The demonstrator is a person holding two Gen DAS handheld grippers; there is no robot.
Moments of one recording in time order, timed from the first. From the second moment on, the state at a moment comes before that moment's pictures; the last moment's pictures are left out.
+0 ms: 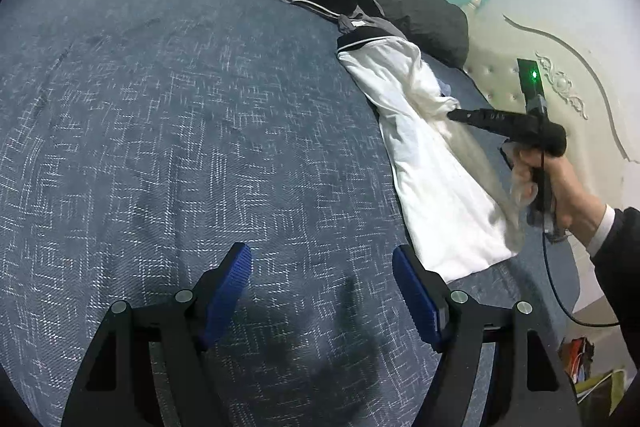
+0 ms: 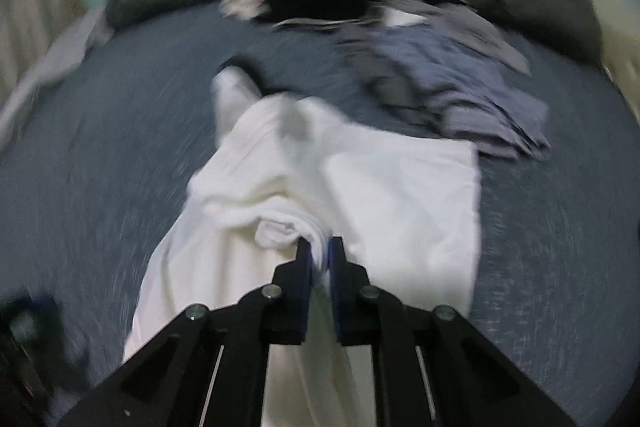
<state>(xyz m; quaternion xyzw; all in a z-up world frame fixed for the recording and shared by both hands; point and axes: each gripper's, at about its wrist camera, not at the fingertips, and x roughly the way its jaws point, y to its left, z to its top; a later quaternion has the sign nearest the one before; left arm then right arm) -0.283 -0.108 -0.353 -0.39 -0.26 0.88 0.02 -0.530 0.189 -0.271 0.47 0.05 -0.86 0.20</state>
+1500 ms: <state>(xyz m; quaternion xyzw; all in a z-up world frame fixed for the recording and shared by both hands) -0.284 -0.105 -0.362 -0.40 -0.26 0.88 0.03 -0.608 0.233 -0.261 0.47 -0.03 -0.87 0.16</state>
